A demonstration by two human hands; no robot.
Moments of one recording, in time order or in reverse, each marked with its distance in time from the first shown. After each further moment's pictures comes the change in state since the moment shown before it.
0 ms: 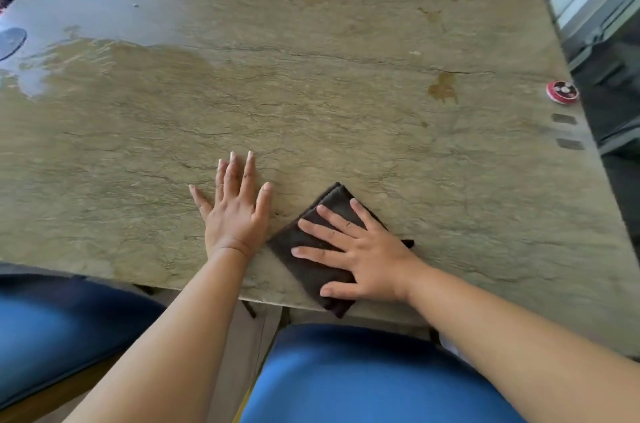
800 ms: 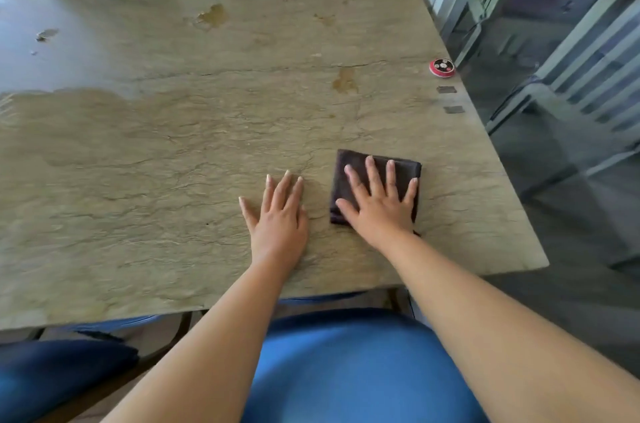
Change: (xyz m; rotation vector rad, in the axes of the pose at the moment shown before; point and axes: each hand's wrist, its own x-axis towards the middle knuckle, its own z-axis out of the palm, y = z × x) left_hand -0.057 0.136 0.043 0.006 -0.173 0.340; right_hand -0.084 0.052 -0.003 0.234 -0.037 1.067
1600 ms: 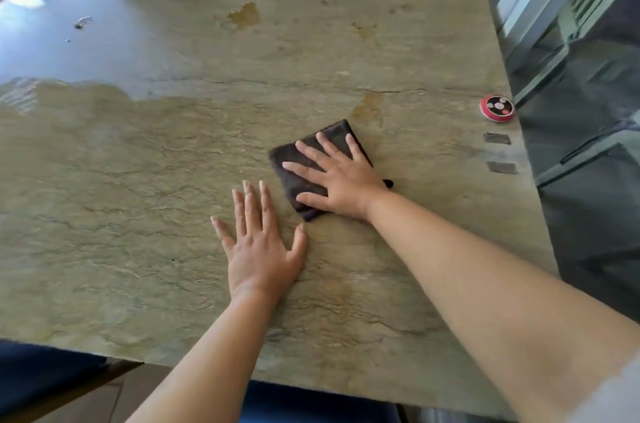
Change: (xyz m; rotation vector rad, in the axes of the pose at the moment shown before) left_hand 0.052 0.026 0.013 0.131 0.110 -0.351; right_hand 0.166 -0.016 -0.044 -0.152 0.076 -0.760
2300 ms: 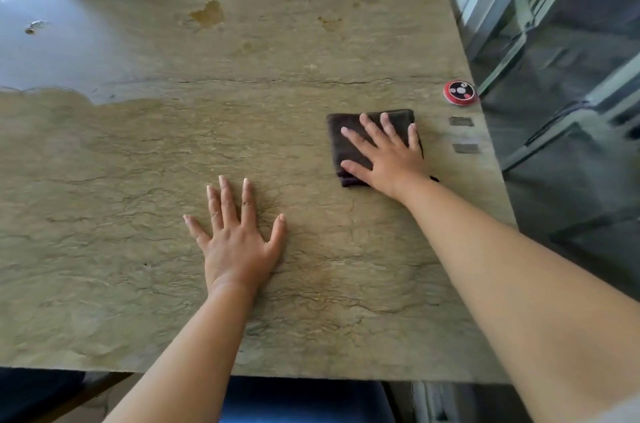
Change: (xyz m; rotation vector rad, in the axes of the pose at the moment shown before) left_hand 0.001 0.001 0.001 0.039 -0.016 0.046; right_hand -0.067 0.075 0.002 0.071 -0.001 0.474
